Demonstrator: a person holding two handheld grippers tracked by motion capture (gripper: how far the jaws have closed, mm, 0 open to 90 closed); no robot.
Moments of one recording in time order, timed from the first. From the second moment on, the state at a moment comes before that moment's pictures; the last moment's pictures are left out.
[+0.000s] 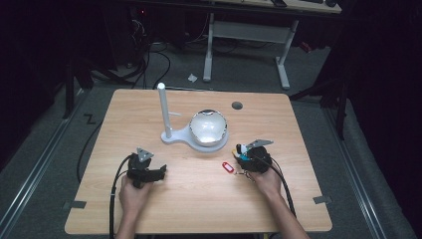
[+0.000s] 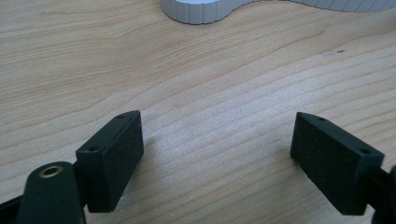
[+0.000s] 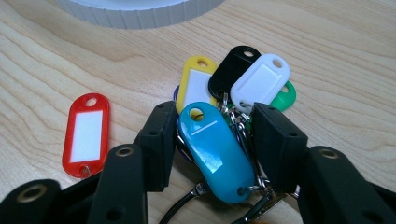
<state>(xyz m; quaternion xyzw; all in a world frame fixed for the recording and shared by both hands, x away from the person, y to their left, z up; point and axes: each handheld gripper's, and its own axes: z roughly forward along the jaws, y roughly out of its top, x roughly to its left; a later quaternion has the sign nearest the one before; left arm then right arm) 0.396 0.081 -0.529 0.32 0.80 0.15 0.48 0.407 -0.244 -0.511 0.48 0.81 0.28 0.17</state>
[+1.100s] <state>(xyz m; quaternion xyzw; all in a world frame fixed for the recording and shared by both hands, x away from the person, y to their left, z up) 0.396 0.081 -0.528 0.32 0.80 0.15 0.48 0.392 -0.271 -0.484 0.48 0.79 0.35 0.17</state>
